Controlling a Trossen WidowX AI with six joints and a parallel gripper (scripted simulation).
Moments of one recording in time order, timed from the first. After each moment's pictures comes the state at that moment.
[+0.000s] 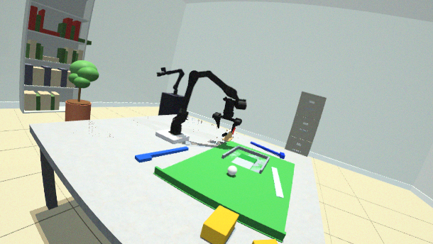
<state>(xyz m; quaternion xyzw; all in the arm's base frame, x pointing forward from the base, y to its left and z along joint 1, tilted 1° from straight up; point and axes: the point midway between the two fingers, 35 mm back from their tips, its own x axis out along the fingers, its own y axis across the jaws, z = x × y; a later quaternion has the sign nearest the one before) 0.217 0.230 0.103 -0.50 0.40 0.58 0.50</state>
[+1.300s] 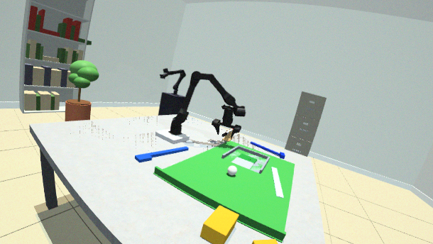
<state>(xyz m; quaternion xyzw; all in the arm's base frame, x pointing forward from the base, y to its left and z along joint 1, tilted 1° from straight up) 0.224 0.237 0.060 -0.48 0.38 0.61 0.51</state>
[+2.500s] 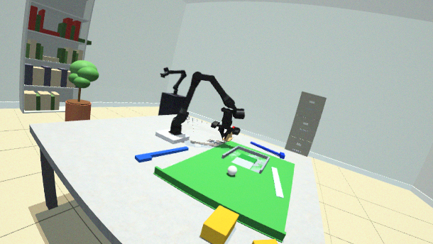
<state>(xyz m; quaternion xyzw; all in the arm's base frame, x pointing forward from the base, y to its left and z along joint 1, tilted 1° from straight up) 0.222 0.236 0.044 -0.48 0.38 0.61 0.51</state>
